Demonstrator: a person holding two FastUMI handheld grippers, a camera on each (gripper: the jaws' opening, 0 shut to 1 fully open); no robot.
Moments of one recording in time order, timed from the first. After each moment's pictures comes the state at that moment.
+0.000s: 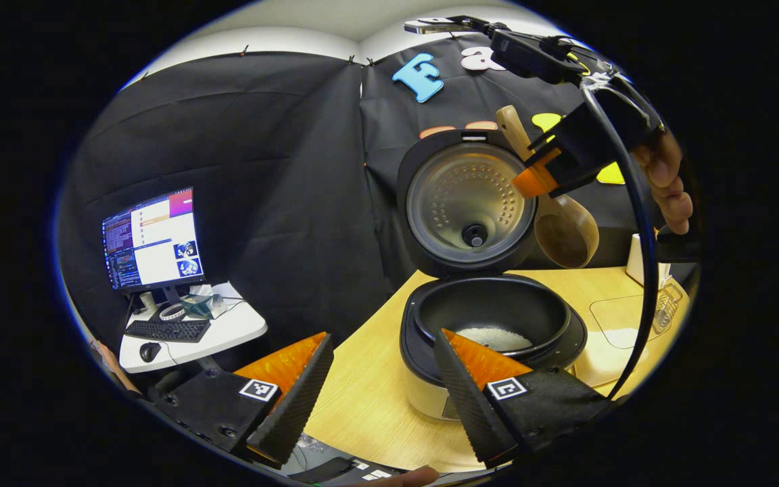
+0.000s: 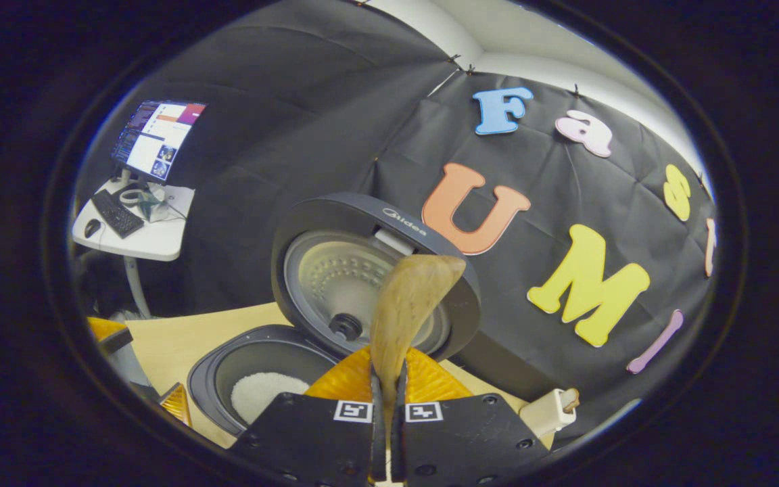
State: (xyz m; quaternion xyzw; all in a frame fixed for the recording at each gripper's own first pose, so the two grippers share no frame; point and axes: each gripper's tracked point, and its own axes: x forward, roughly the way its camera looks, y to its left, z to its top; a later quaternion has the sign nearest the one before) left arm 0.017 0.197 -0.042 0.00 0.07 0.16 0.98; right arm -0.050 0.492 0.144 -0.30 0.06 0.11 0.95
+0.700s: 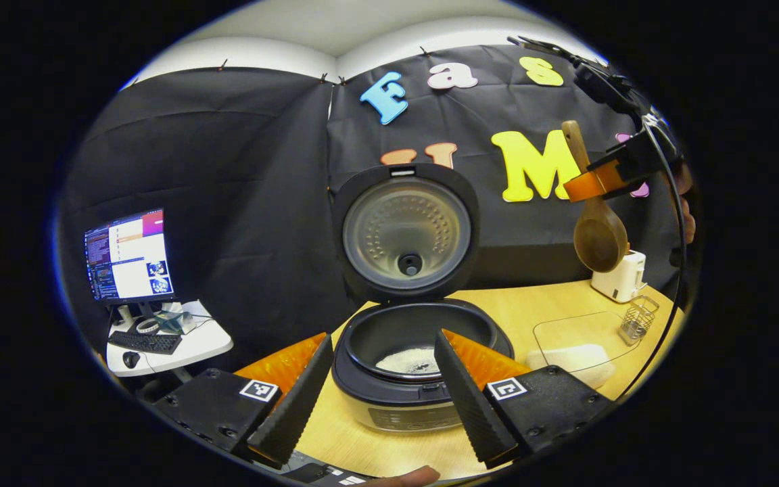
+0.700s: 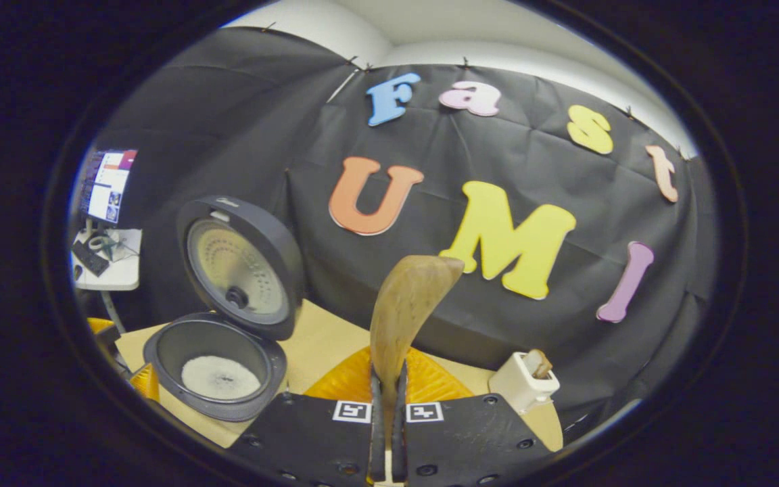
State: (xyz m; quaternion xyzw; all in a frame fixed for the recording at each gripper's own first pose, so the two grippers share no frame) left arm 0.020 0.122 -0.006 0.01 0.02 0.10 0.99; right arm -0.069 0.291 0.180 -0.17 0.03 0.01 0.98
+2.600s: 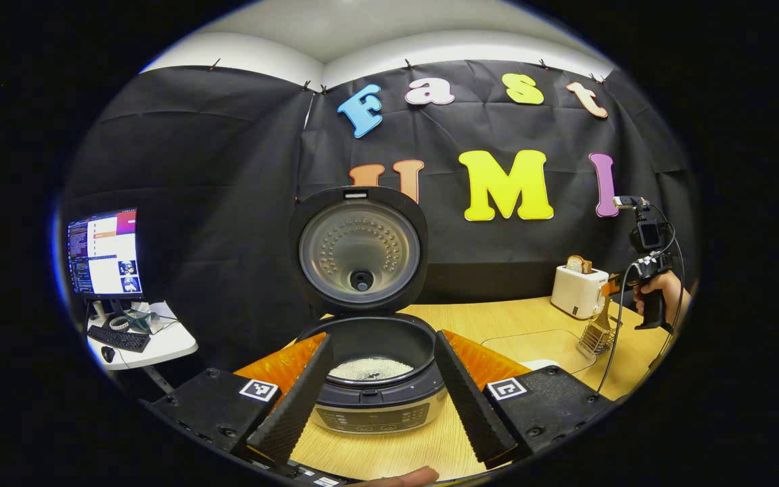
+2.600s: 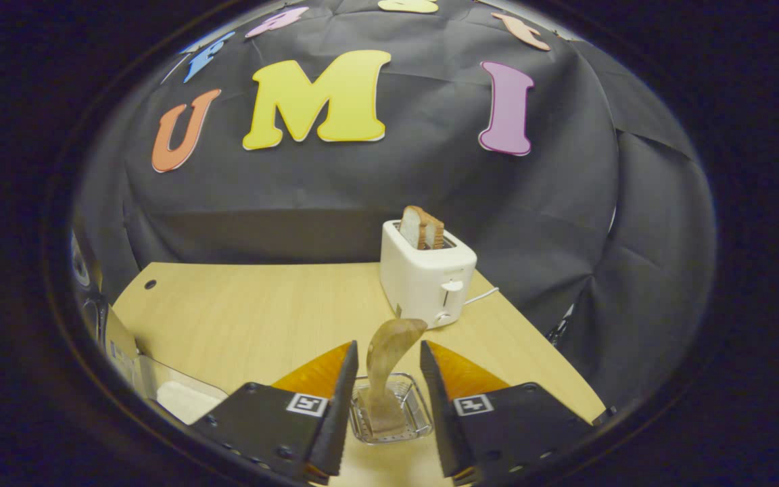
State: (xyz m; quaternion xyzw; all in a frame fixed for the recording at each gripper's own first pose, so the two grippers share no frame) left arm 0.013 0.073 0.010 -0.01 0.00 0.03 1.00; right arm -0.013 0.000 0.021 0.01 0.18 -0.21 0.96
